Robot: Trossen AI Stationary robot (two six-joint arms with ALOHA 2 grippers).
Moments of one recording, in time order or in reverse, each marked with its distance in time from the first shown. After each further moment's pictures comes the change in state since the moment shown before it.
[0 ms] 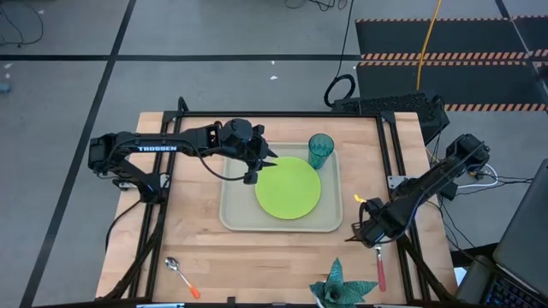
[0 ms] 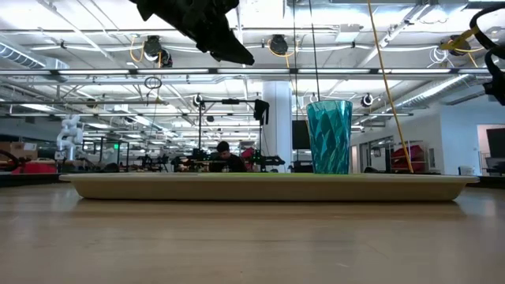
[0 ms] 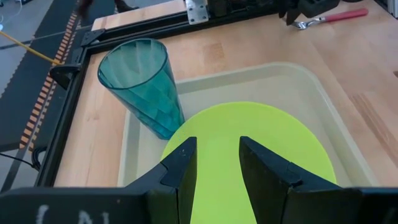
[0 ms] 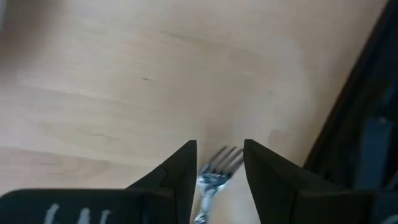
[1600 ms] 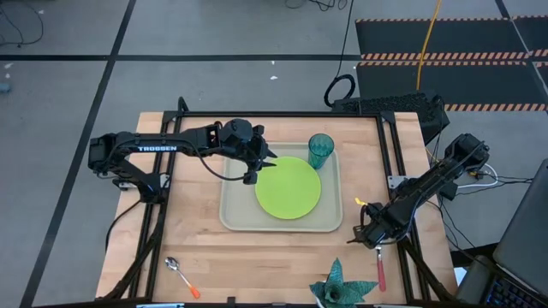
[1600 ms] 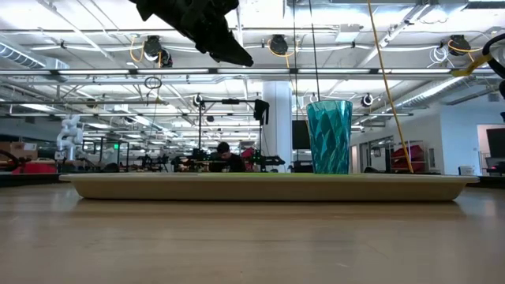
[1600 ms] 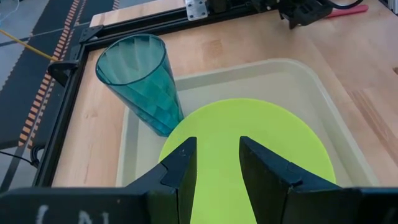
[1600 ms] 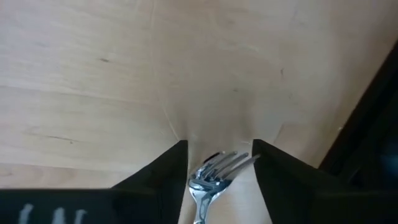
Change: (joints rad) left arm 0.001 0.000 0.000 -0.013 0.000 0.002; right arm 0.029 0.000 -0.134 0.213 -0.105 0.089
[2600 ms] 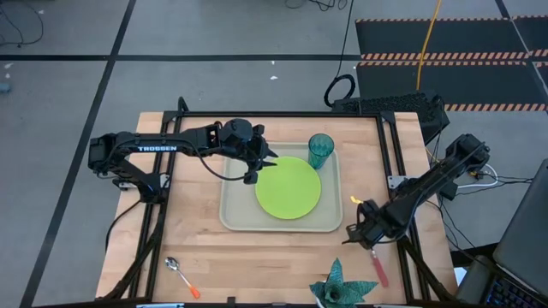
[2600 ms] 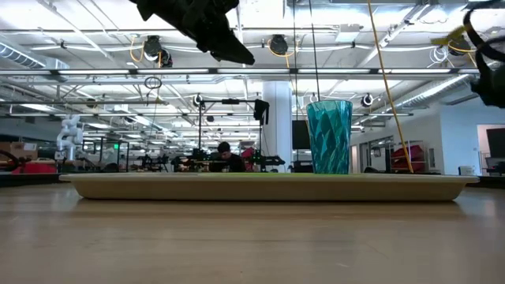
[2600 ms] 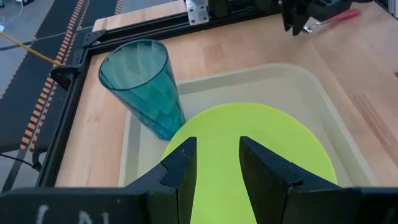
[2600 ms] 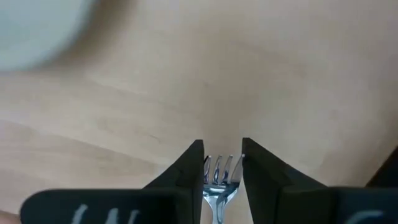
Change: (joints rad) left arm 0.000 0.000 0.000 0.018 0.000 0.000; right arm -0.037 0.000 0.110 -0.070 0.189 -0.149
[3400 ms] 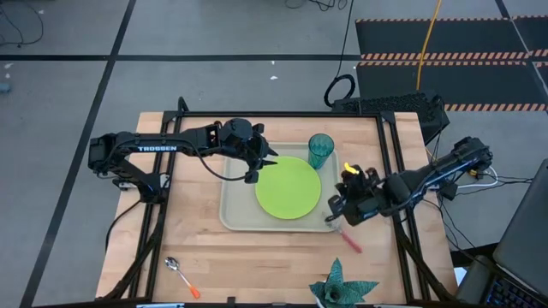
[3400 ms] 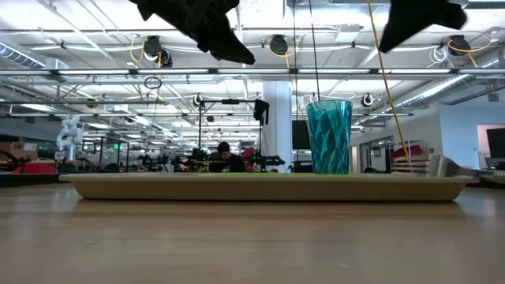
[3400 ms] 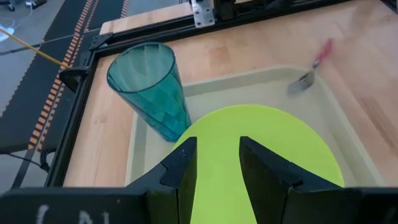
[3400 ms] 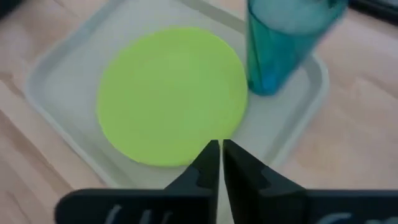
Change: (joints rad) left arm 0.000 0.000 0.000 0.011 -0.020 0.001; right arm -0.251 0.000 0.504 -0.278 0.672 -0.680
